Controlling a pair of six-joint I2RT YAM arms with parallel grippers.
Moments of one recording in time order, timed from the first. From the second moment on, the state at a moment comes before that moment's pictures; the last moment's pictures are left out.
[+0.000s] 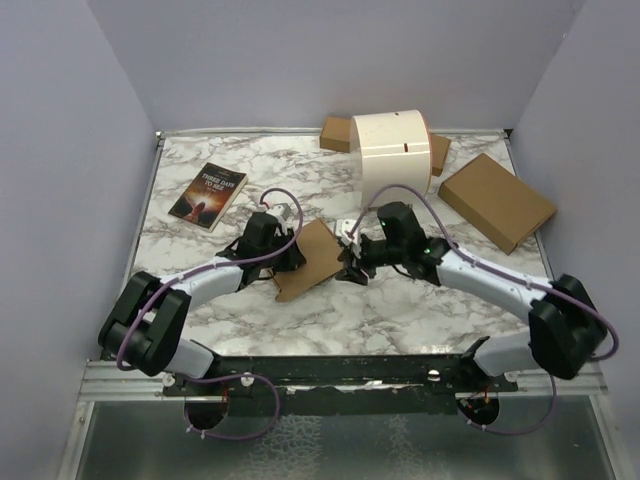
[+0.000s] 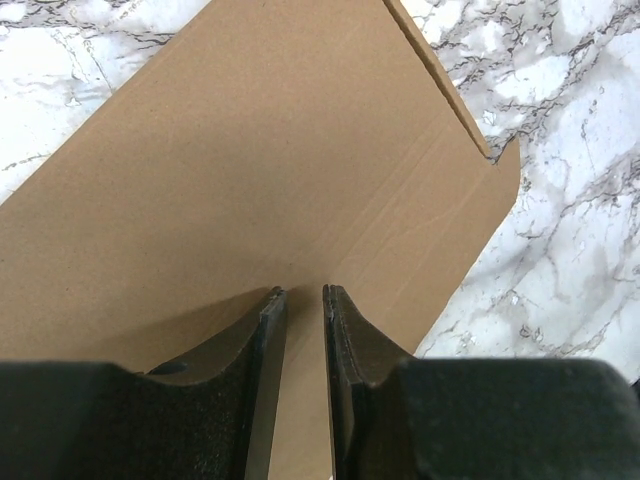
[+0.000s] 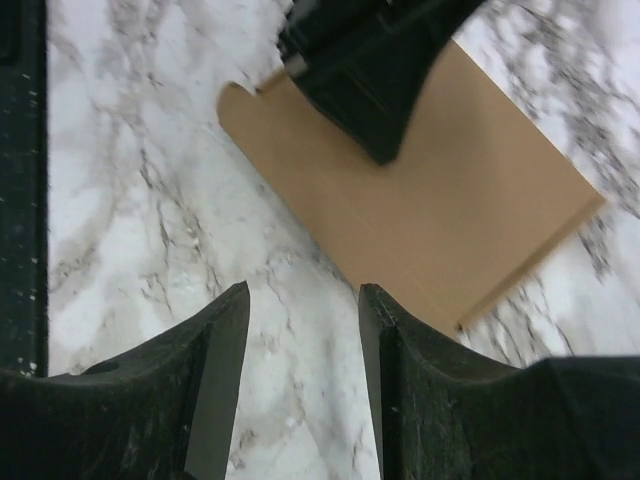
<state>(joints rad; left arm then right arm) -0.49 1.42 0.62 0.08 0.20 -0.52 0.70 1.30 0.76 -0.03 -0.55 -0.45</state>
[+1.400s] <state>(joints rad) -0.49 0.97 0.34 0.24 0.08 -0.56 0.45 1.70 1.08 -0.27 -1.10 -0.46</state>
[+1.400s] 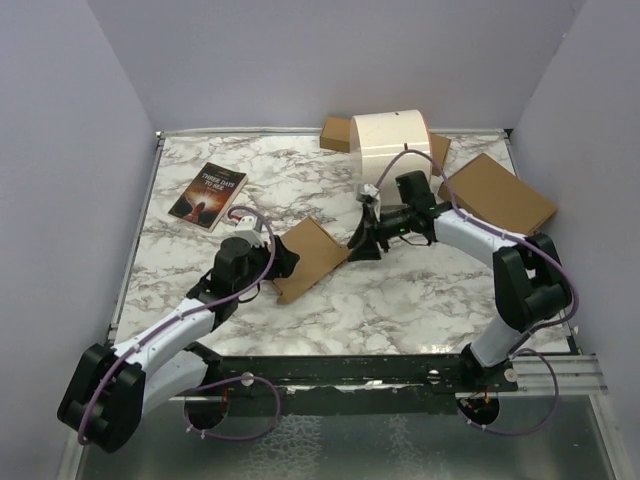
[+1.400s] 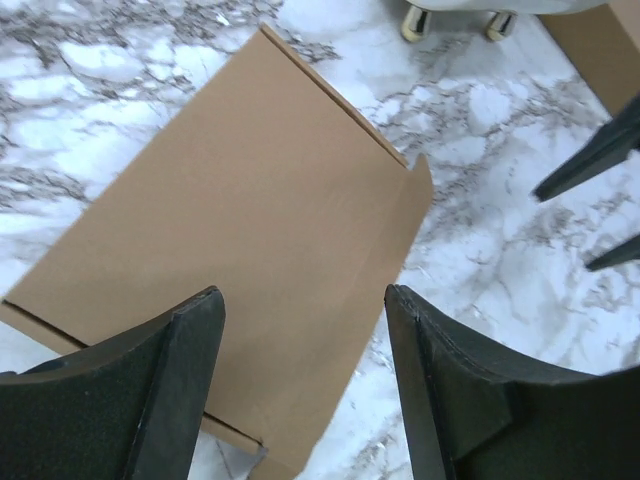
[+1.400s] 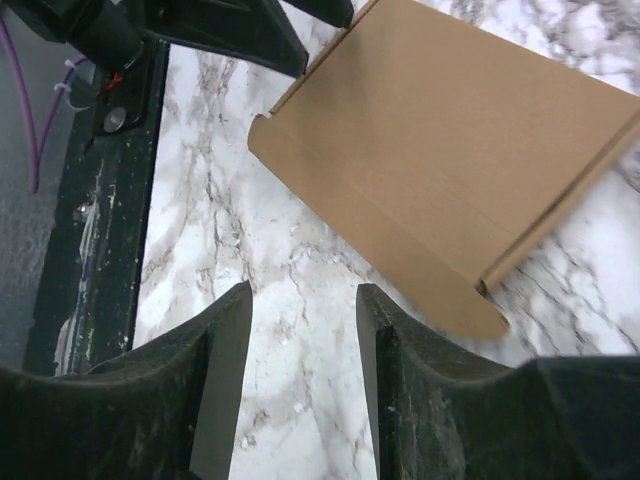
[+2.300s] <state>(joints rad) -0.29 1.66 0.77 0.20 0.38 -0.28 0.19 1.61 0.96 -0.16 -1.26 -0.35</state>
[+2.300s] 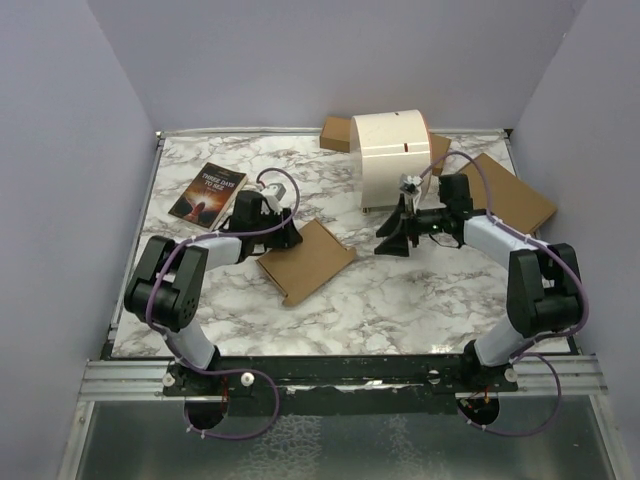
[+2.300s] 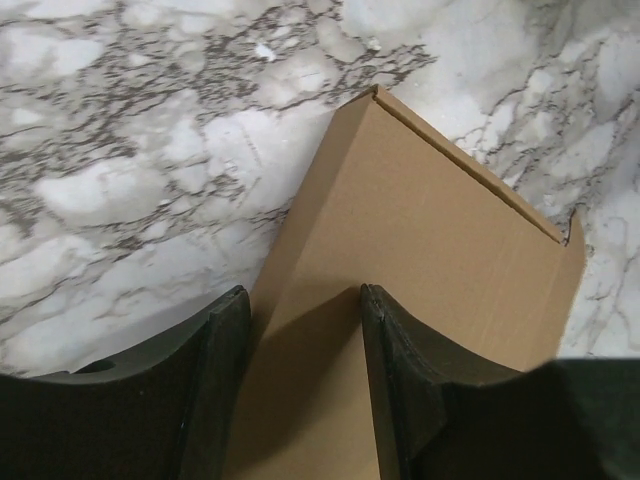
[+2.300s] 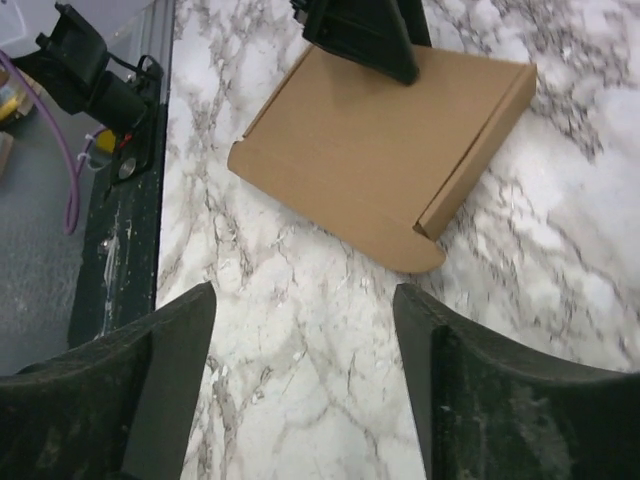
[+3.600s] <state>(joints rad) -0.60 1.50 0.83 0.37 0.20 -0.38 0.00 1.82 0.84 -0.10 -1.14 -0.18</state>
